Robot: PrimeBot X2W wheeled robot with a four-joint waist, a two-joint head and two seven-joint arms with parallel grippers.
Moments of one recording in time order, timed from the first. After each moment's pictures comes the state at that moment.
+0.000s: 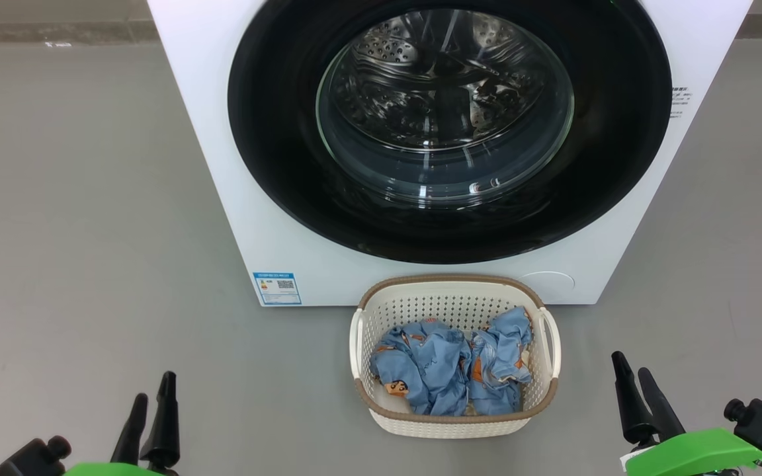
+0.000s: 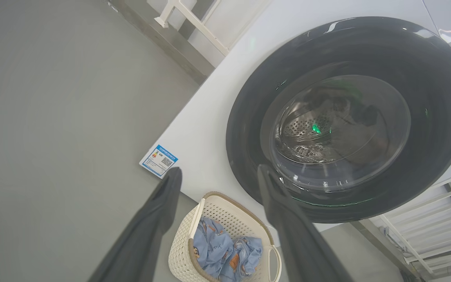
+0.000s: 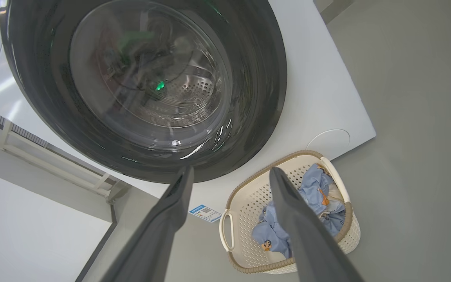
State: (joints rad) left arm -0.01 0.09 -0.06 0.22 -0.94 -0.13 -0.13; right arm -0.04 -0.06 -0.05 0.32 0.84 0.13 -0.12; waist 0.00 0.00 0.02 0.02
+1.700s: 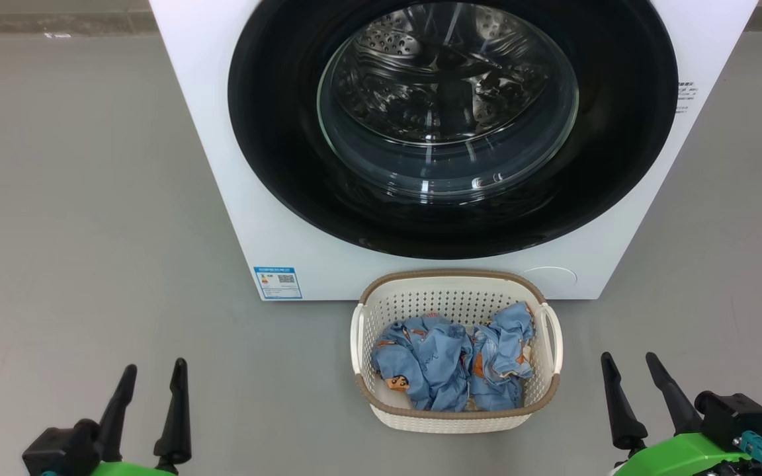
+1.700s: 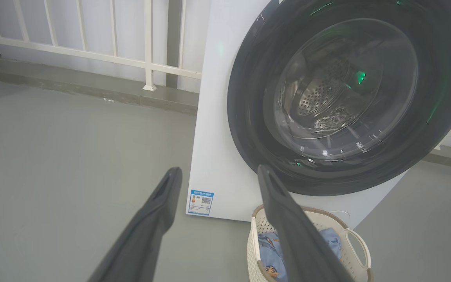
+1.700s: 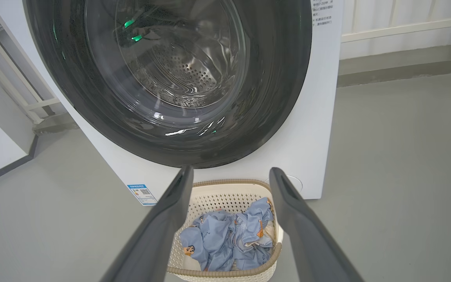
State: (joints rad) left arm -0.01 0.12 -0.08 0.17 -0.42 -0.13 -0.25; right arm -0.04 -0.05 -0.08 0.31 0.25 0.13 -0.25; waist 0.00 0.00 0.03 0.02
